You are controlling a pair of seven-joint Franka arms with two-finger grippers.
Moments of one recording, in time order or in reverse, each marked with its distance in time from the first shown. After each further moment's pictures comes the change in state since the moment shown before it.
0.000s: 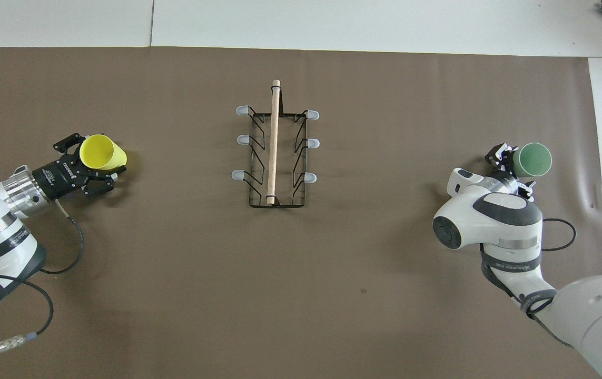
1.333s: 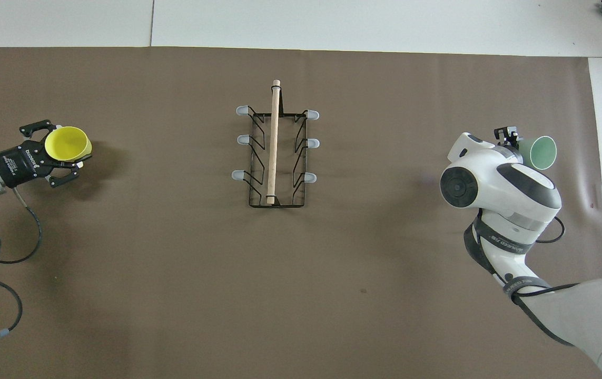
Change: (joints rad) left arm 0.049 0.000 0.030 0.159 0.263 0.004 0.086; right arm 0.016 -0.053 0.038 0.157 0.550 0.014 -0.292
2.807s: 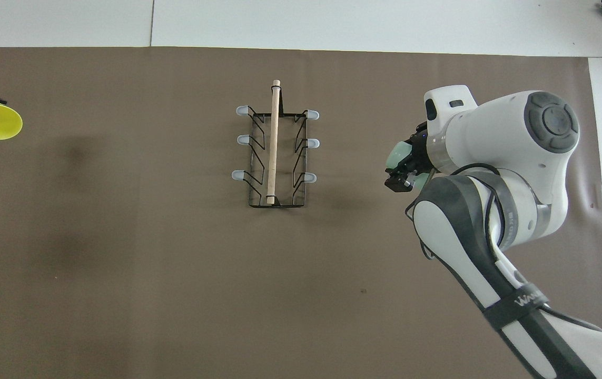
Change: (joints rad) left arm -0.048 -0.035 -0.002 0.433 0.980 0.013 -0.082; right arm 0.003 -0.182 0.222 0.151 1.429 -0.069 -0.065
